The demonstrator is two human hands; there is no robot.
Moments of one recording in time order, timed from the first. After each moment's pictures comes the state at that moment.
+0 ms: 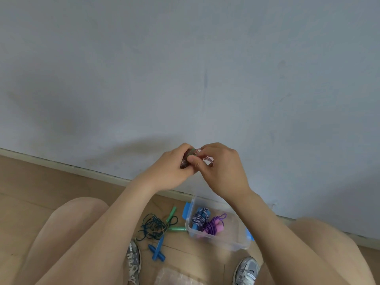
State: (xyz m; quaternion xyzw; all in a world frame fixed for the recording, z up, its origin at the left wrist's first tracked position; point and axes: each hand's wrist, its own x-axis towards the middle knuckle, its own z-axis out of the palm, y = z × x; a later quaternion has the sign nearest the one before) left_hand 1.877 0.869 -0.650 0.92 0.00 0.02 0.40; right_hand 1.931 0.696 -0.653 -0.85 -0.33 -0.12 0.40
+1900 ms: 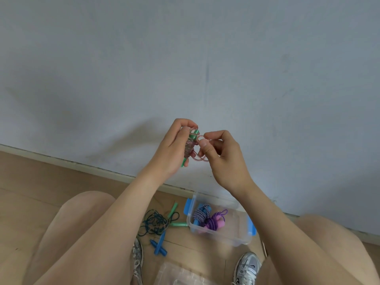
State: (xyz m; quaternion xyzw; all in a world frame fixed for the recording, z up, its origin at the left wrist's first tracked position) left_hand 1.878 0.852 -0.627 0.75 0.06 0.13 0.64; right_hand 1.922 0.700 -0.639 -0.73 -0.23 0.03 0.65
